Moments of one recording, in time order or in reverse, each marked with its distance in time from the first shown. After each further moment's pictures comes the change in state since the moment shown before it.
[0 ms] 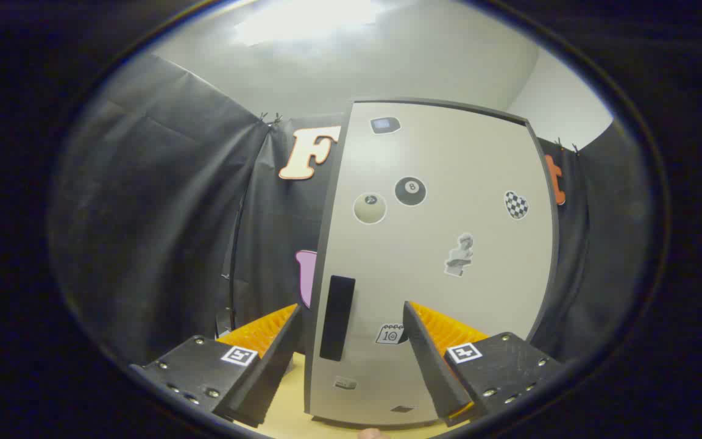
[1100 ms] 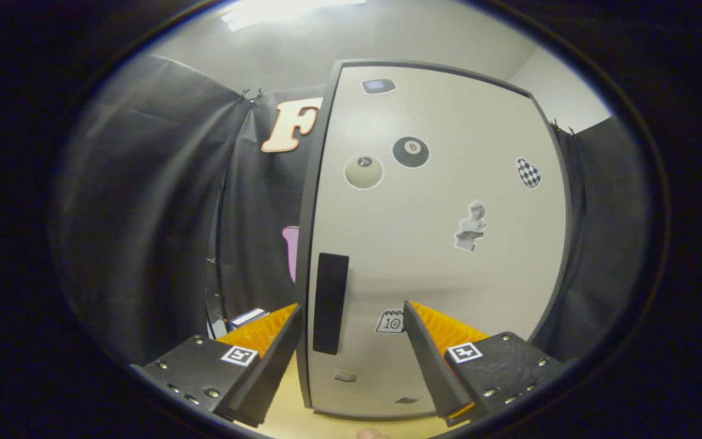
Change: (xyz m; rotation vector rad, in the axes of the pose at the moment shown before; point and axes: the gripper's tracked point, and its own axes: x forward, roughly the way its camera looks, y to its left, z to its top) arm 0.045 -0.008 -0.037 0.004 0.141 -0.074
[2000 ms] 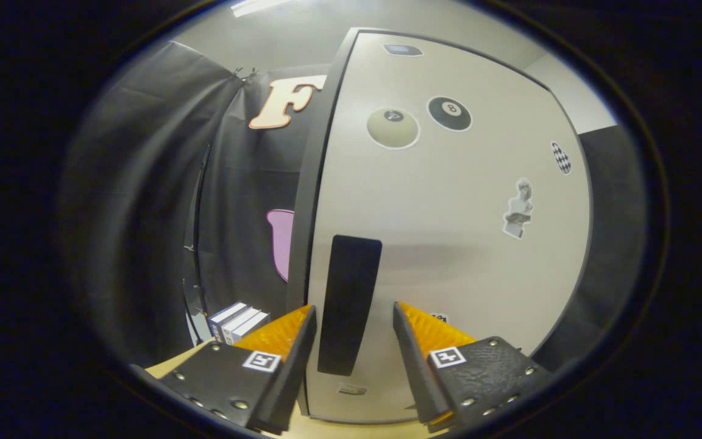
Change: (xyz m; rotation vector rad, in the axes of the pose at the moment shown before) arm 0.059 0.020 -0.024 -0.028 0.049 -0.096
